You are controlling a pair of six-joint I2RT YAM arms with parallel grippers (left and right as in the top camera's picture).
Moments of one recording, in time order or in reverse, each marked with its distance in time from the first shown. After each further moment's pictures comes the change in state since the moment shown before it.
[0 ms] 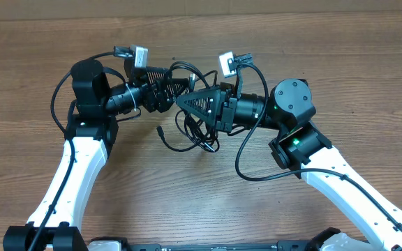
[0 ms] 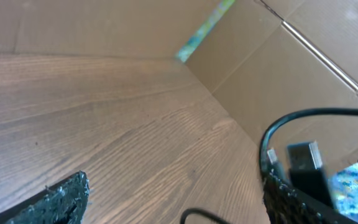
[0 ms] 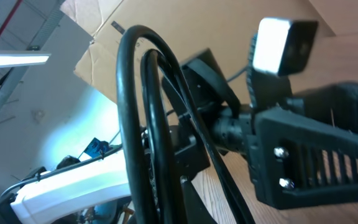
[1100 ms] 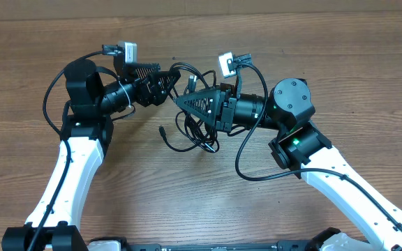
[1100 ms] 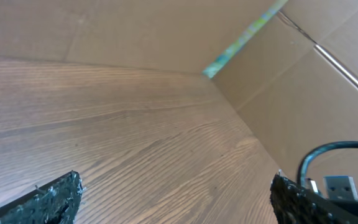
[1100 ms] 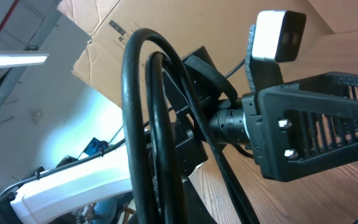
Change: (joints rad) left arm 0.038 0.000 0.000 -0.011 -0.106 -0.034; right arm 0.000 0.000 0.000 -0.010 0.000 -0.003
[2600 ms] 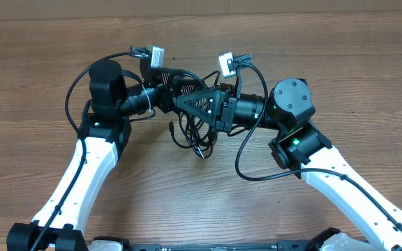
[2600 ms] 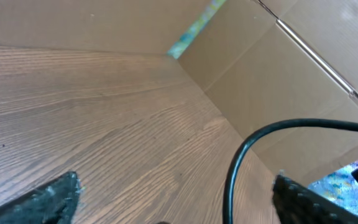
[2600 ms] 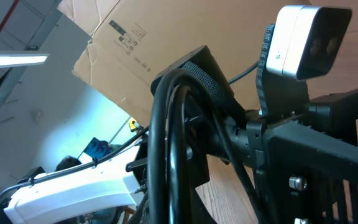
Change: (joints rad) left arm -0.142 0.000 0.000 0.038 0.026 -0.045; right arm 0.000 0.000 0.000 0.001 0.000 0.000
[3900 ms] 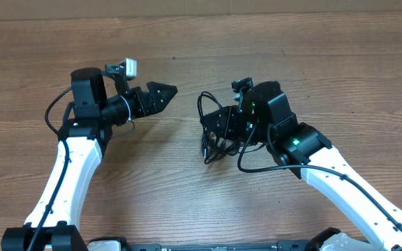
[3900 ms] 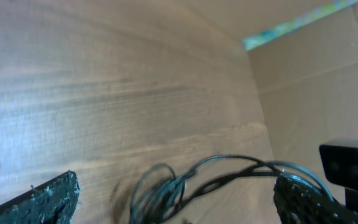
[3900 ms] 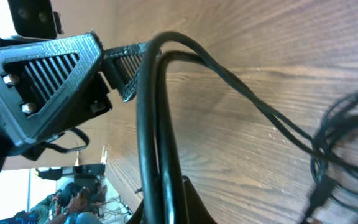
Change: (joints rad) left arm 0.158 0.000 0.000 -0.419 -0.097 -0.003; right arm 0.000 0.000 -0.001 -0.764 0.343 -0.076
